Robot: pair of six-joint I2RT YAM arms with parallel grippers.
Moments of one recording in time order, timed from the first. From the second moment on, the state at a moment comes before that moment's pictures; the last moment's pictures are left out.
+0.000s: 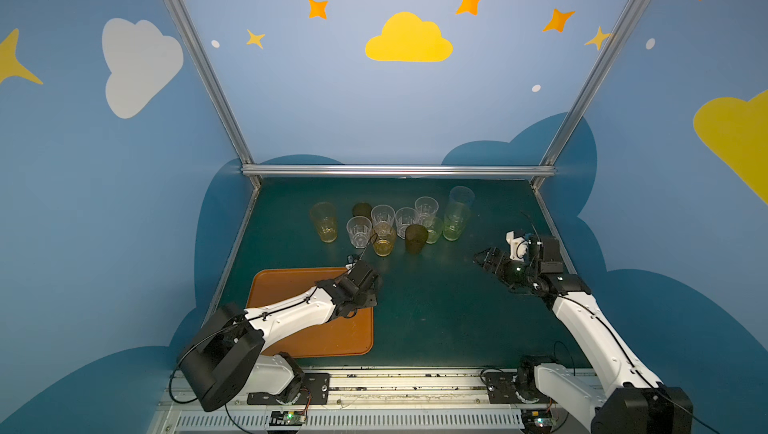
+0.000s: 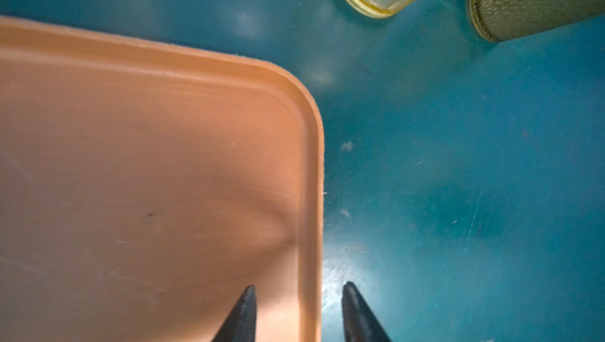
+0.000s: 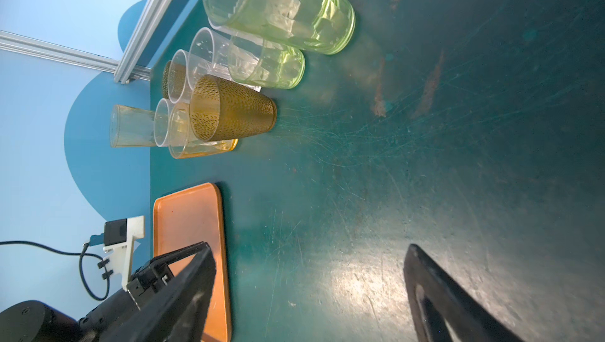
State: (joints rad) left arm -0.75 1.37 0.65 -0.33 -0.14 -0.84; right arm 0.08 1.02 0.69 -0.49 -0.47 0.57
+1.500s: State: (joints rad) left arm -0.88 1.41 0.83 -0.22 -0.14 -0.87; right arm 0.22 0.99 0.62 -0.58 -0.40 0.57
